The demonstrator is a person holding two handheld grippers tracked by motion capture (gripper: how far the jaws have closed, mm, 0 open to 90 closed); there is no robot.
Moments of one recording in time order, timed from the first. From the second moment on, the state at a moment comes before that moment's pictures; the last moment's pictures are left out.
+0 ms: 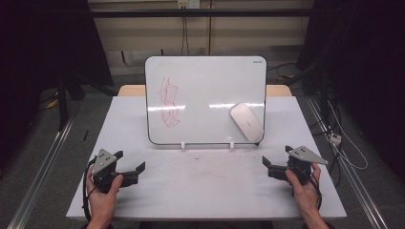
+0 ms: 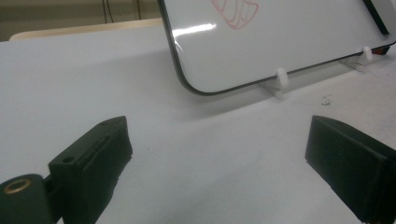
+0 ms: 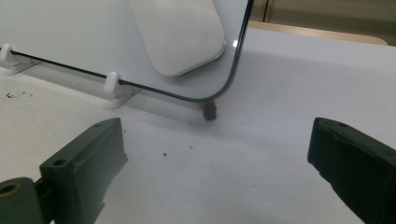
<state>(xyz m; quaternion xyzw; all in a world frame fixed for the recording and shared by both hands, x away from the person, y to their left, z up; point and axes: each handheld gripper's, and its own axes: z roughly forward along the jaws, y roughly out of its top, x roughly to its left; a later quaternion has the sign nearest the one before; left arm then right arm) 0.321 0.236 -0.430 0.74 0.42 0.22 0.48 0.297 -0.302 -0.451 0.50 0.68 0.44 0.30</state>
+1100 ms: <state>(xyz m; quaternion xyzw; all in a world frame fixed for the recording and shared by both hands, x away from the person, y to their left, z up) 0.320 0.240 -0.431 0.75 0.42 0.22 0.47 0.322 -0.254 -0.419 0.44 0.74 0.40 0.30</state>
